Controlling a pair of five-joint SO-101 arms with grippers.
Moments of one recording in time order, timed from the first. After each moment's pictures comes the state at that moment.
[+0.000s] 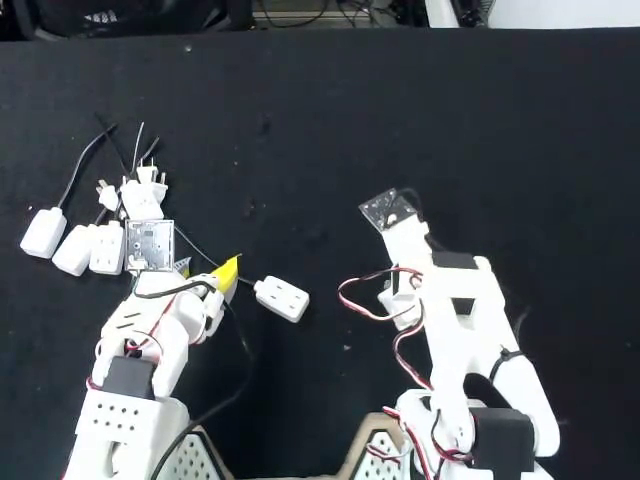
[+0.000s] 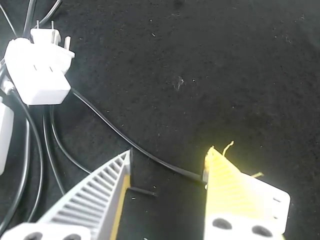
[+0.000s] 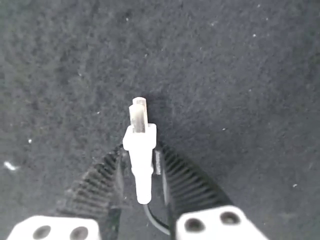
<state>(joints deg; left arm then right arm) 3.7 -86.4 90.2 38.9 7.3 2.7 -21.9 61.6 50.7 31.7</state>
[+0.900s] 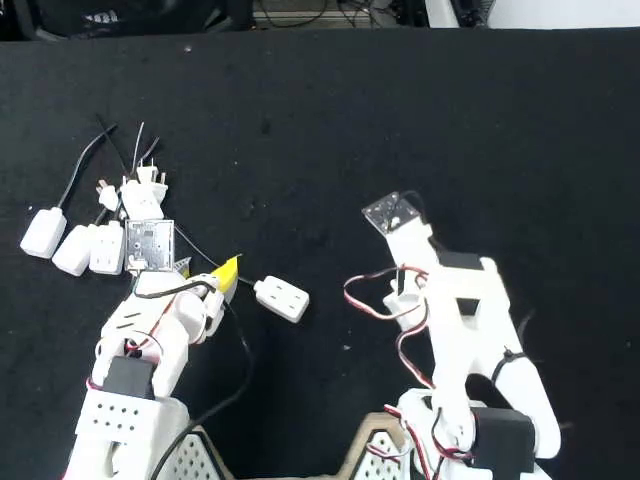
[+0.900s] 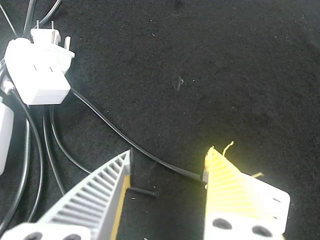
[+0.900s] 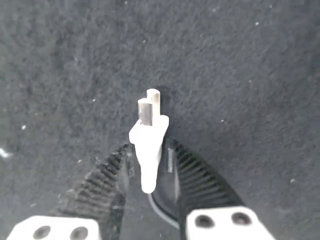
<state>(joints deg) 3.7 -86.4 90.2 38.9 7.3 4.8 -21.9 62.5 50.1 34.9</state>
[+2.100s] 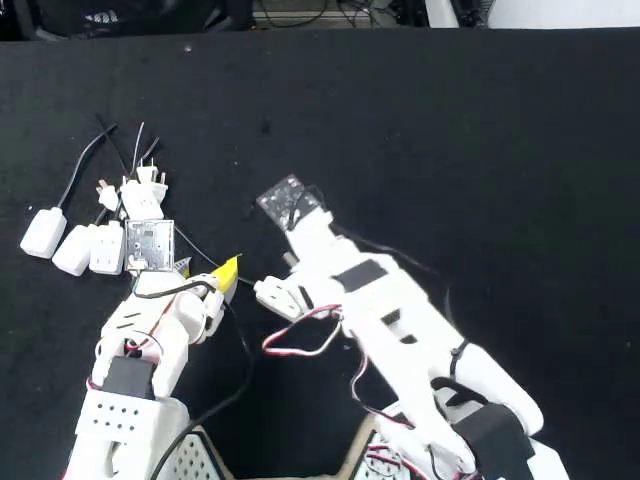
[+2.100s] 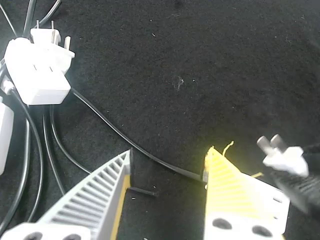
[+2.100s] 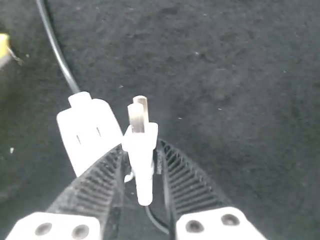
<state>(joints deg) 3.7 -86.4 90.2 38.9 7.3 -28.8 -21.9 58.9 35.8 10.1</state>
